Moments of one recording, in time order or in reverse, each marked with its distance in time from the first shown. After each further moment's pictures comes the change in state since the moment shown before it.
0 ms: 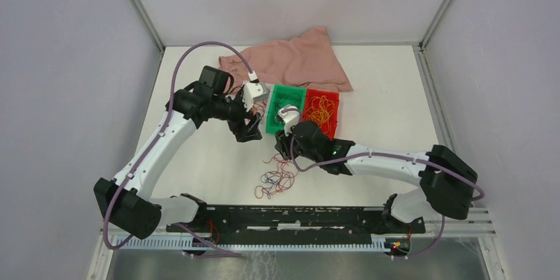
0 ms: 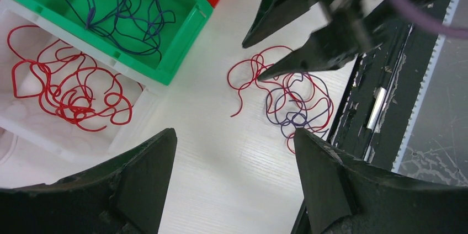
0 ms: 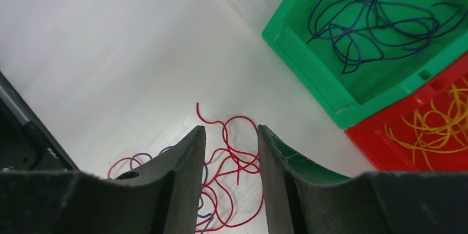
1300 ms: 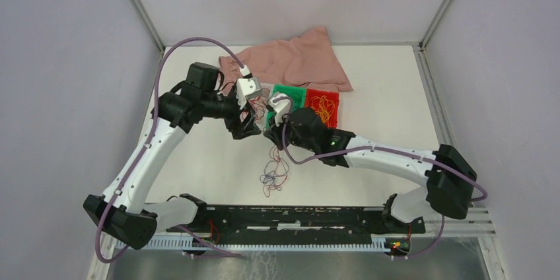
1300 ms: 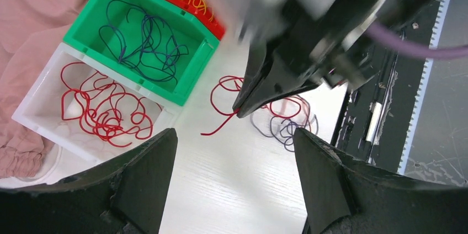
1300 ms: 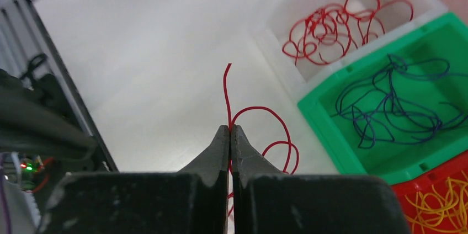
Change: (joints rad) left arm 0.001 -0.064 0.085 -0.007 0.041 0.000; right arm -0.008 0.097 0.192 -0.034 -0.138 -0.117
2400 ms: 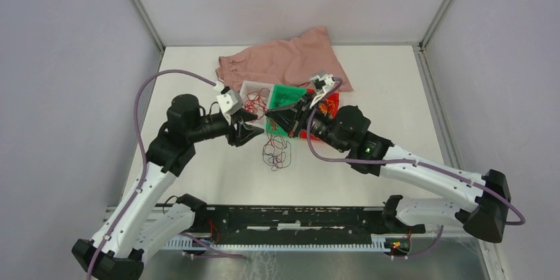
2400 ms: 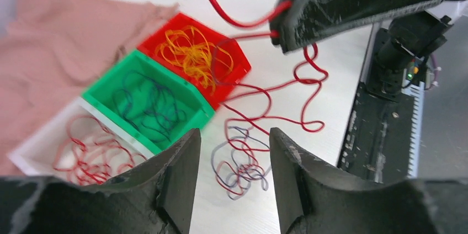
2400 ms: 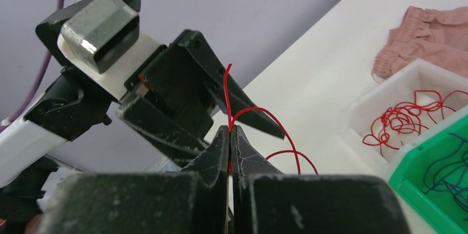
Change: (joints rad) left arm -0.001 -0.378 -0.480 0.606 0.054 -0.403; right arm -0.008 -0.311 -0.030 0.235 -0.019 0.383
